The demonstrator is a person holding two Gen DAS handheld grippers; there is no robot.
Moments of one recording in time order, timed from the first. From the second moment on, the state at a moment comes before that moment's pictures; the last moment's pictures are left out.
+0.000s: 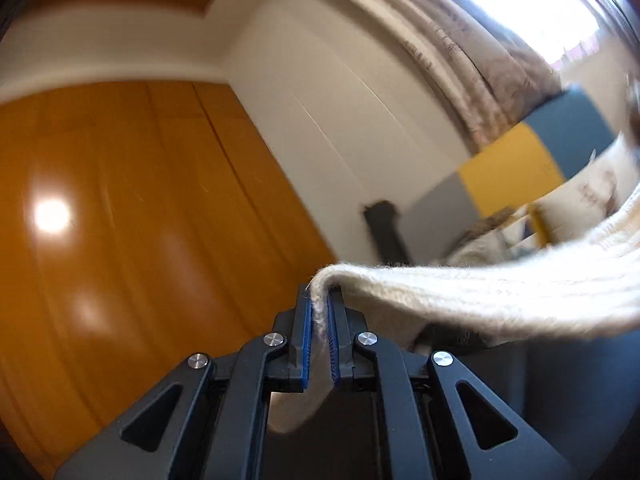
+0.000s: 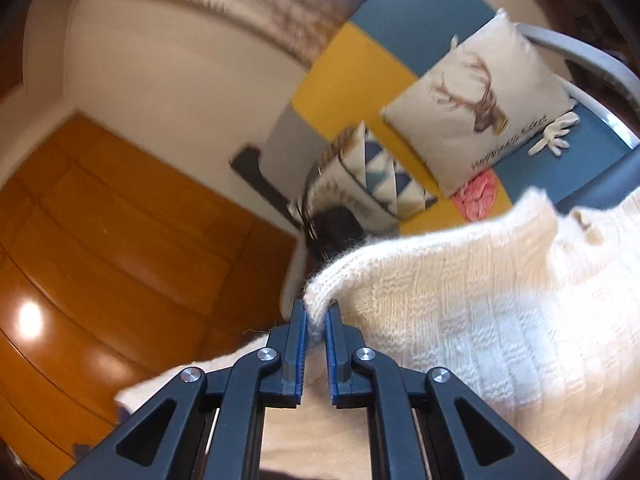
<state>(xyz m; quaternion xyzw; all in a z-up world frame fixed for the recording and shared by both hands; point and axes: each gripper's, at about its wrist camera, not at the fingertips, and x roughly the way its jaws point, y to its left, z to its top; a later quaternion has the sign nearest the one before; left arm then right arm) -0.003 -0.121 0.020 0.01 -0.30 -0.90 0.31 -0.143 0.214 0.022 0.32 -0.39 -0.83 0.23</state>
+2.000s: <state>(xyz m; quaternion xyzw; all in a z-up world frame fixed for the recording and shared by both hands) -0.020 -0.385 -0.127 0.38 0.41 -0.81 0.18 -0.037 0.096 -0.095 0.52 -0.15 -0.81 0.20</state>
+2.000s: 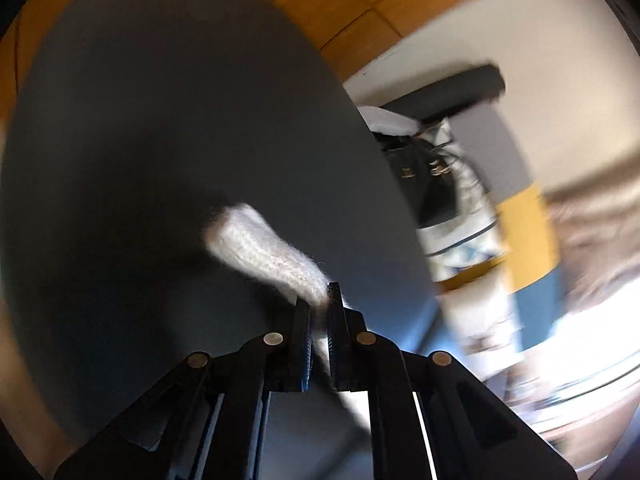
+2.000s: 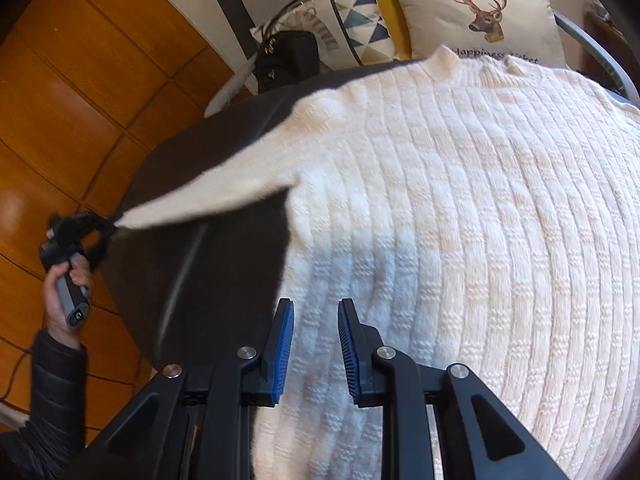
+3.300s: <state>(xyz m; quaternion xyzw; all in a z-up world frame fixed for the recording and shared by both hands) 0.011 -0.397 -0.110 0.46 0.34 -0.78 0.24 -0.069 0.188 -0.059 0.55 -0.08 -0.80 0.22</state>
